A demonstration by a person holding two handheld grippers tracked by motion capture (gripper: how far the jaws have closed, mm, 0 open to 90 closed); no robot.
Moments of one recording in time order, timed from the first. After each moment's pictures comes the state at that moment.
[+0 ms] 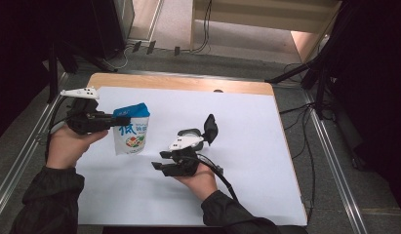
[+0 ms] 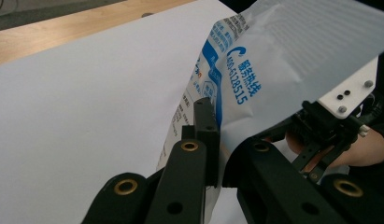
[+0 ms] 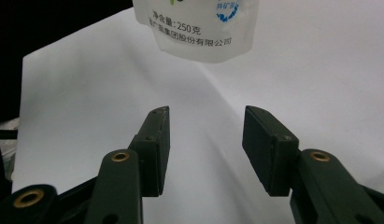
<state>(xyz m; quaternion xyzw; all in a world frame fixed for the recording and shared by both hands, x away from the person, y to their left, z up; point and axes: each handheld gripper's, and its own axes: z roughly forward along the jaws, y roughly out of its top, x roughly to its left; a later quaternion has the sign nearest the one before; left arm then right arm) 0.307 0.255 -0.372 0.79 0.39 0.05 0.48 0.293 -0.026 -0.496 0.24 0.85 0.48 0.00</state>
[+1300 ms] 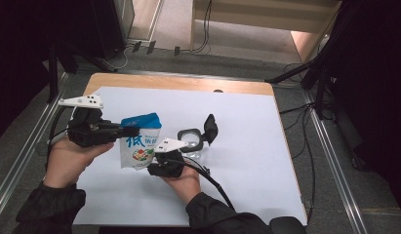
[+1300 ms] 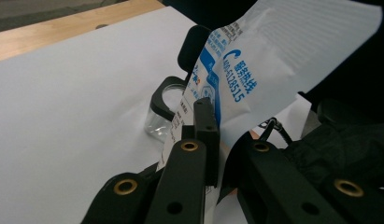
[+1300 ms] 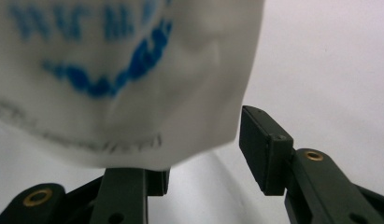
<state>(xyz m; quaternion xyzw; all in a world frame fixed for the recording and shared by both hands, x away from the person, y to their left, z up) 0.264 0.222 -0.343 0.79 0.36 0.02 0.50 0.288 0.011 -0.511 0.26 0.83 0.50 0.05</state>
